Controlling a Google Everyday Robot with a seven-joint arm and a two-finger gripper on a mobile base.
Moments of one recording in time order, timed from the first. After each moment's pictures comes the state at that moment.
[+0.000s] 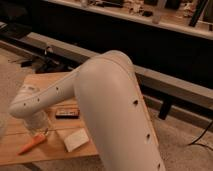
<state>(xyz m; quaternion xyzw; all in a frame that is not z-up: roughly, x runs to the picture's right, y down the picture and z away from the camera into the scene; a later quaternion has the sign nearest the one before) -0.324 0.216 0.726 -0.34 0.12 0.47 0.80</state>
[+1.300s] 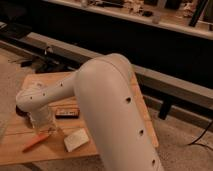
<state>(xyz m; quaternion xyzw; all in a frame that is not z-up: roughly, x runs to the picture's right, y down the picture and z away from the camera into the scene) -0.310 0.214 0.754 -0.34 0.18 0.56 0.73</state>
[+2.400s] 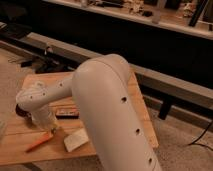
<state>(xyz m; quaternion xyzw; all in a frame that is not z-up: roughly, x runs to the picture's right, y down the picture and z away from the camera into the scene) -0.304 0.216 0.761 -0.33 0.20 0.56 0.73</state>
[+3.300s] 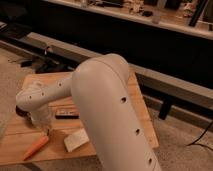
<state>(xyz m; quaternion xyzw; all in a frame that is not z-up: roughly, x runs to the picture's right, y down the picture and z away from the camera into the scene) -0.305 0.211 0.751 -0.33 0.21 0.56 0.74</state>
